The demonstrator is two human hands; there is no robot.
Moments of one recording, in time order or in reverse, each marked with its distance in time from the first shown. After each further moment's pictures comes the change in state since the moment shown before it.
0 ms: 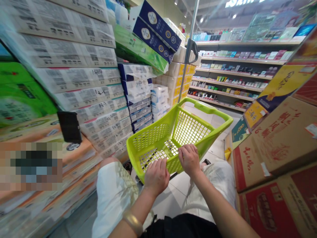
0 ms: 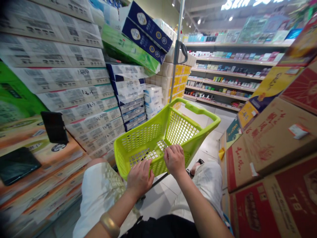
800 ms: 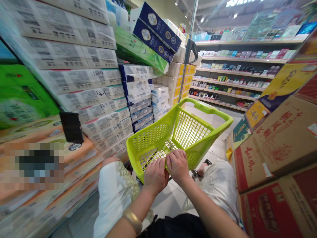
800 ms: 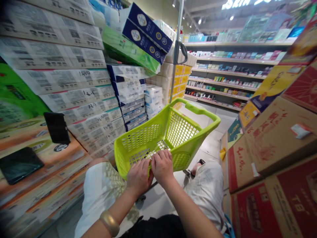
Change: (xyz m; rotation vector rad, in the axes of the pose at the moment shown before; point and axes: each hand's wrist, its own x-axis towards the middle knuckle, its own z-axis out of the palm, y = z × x) left_hand 0.001 -0.003 -0.001 0.046 0.006 0.000; right_hand -0.008 -0.044 0.019 0.020 -0.045 0.005
